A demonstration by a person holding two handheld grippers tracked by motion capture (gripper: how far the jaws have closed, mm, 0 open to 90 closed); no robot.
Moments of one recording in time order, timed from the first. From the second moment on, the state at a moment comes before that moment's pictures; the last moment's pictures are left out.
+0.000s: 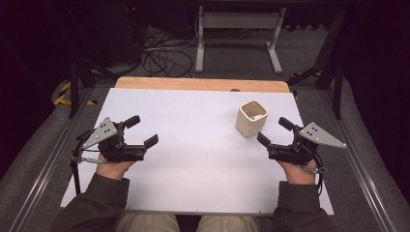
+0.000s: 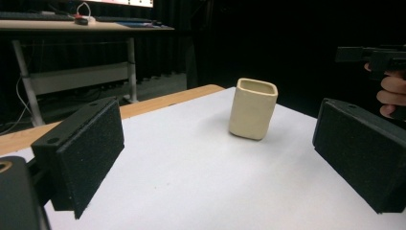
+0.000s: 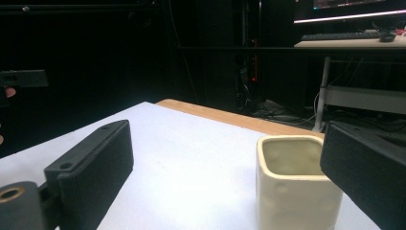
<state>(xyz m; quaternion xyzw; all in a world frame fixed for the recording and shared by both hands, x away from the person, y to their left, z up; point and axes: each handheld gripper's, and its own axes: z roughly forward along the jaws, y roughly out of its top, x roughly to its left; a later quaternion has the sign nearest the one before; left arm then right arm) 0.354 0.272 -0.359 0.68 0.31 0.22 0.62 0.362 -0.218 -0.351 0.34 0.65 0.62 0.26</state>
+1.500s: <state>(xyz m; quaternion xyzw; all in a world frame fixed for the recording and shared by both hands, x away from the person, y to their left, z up) 0.352 0.294 -0.361 0.68 0.32 0.23 0.62 0.357 -0.225 -0.350 0.35 0.65 0.62 0.27</state>
